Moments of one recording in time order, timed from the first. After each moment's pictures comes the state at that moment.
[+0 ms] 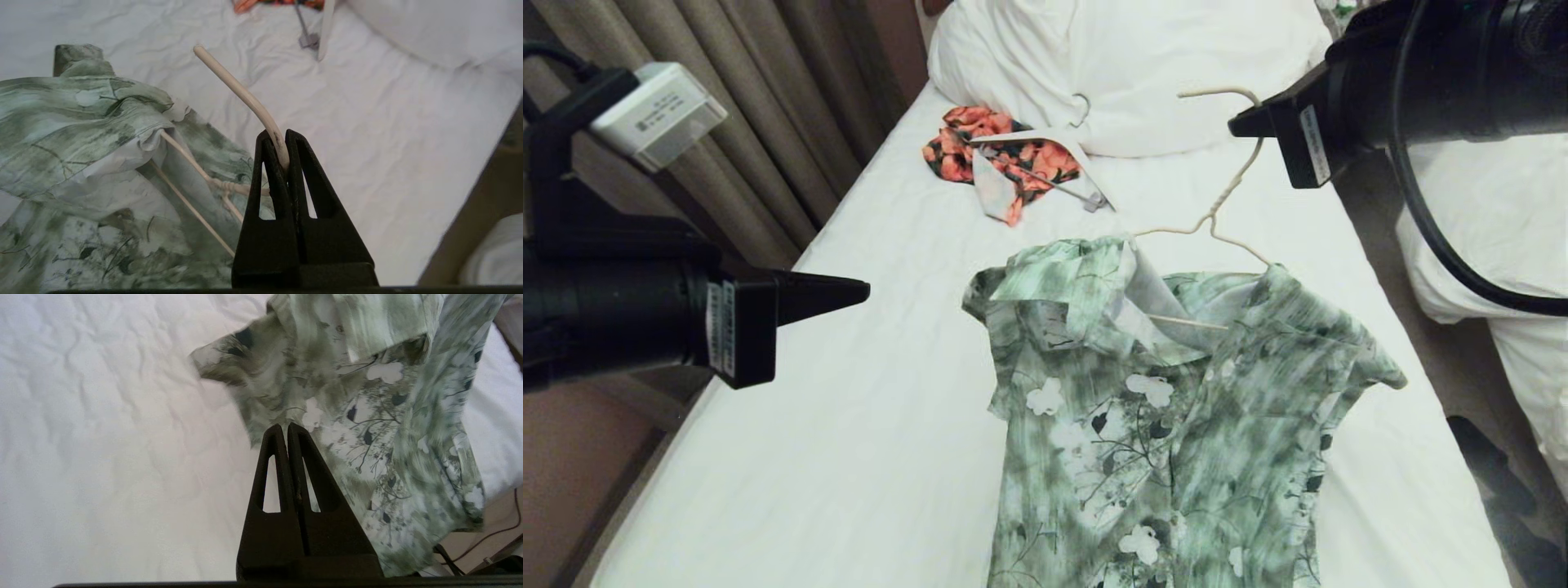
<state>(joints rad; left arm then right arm) -0.60 1.20 -1.15 0.30 0.06 0.09 0.66 1.66 -1.88 0.39 -0.22 -0.41</state>
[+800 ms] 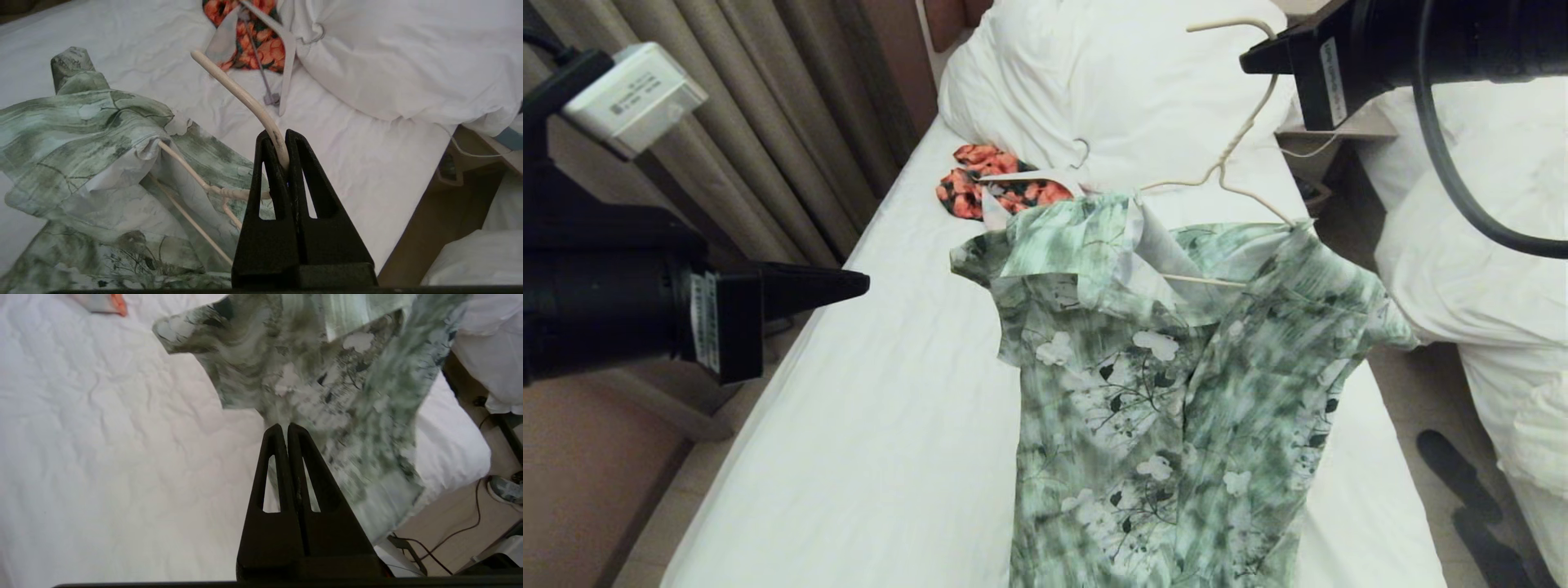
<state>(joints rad) -0.60 1.19 -1.15 0.29 0.03 0.09 0.66 1.67 -1.96 0.34 -0.21 -0.48</state>
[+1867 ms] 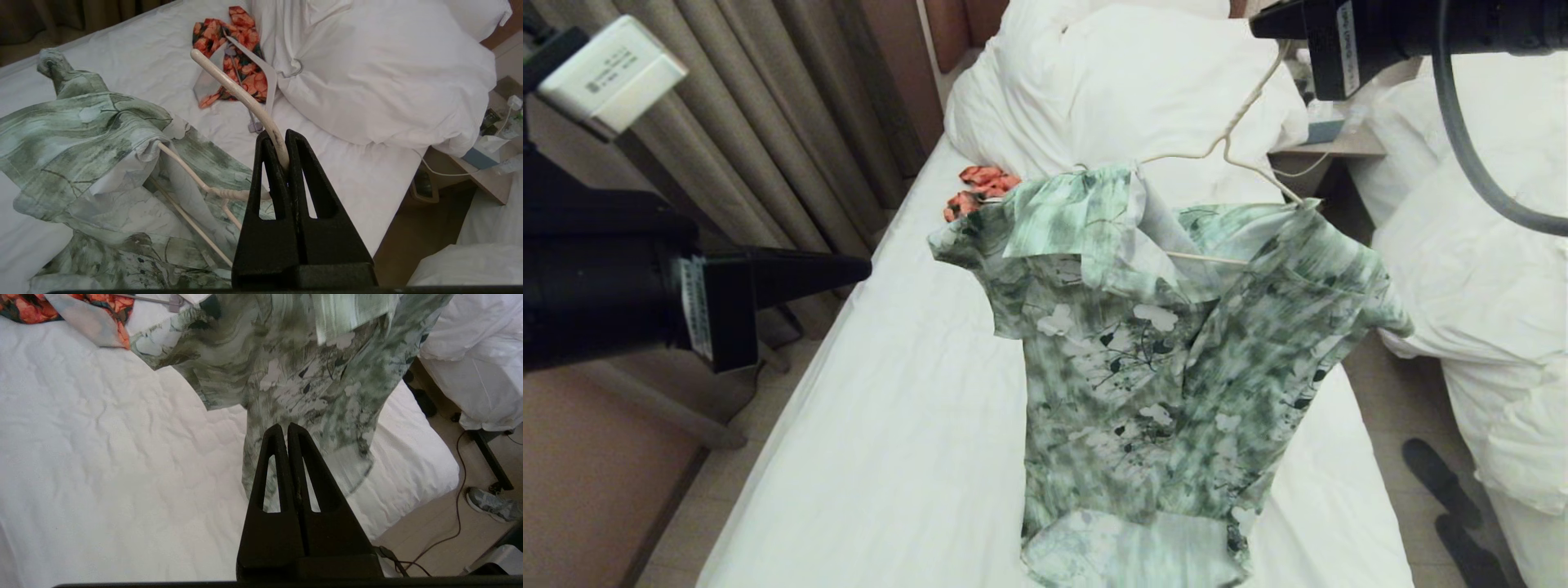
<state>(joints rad) -0.60 1.19 -1.15 0.25 0.00 0.08 0.66 1.66 -1.96 0.29 -0.21 -0.50</state>
